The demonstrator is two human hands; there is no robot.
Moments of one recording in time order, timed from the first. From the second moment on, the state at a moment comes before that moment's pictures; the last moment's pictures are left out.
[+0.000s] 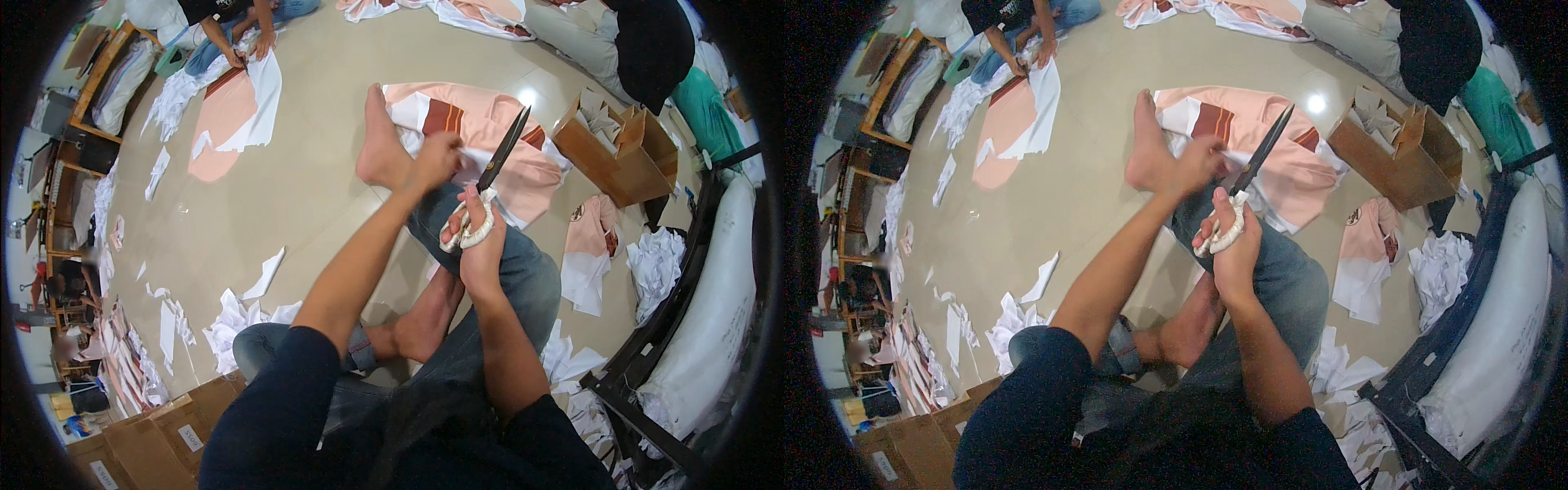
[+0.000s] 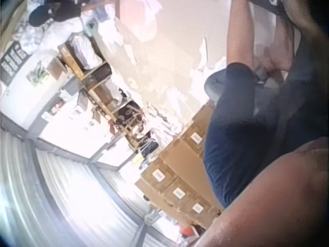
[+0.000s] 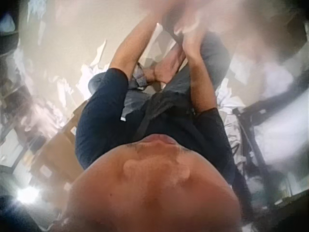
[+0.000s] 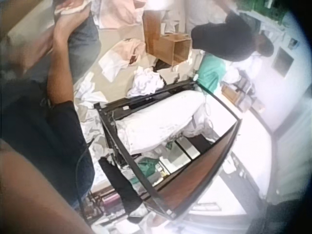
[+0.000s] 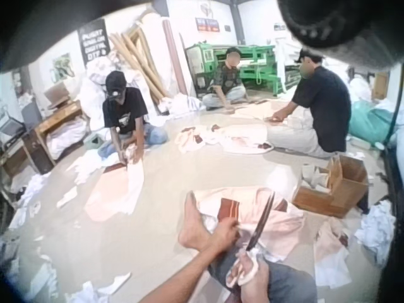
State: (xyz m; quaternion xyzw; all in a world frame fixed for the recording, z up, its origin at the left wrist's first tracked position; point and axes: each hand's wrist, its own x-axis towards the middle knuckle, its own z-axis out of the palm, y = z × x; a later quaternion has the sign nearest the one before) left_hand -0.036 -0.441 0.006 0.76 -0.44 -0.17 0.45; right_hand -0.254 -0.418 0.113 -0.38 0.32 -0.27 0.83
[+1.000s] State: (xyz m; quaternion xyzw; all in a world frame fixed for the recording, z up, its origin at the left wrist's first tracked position) left_hand -0.040 -0.068 -0.028 0.89 -0.42 -0.04 0.18; right_hand -0.232 -0.364 0.086 -0.75 0.30 -0.17 0.57
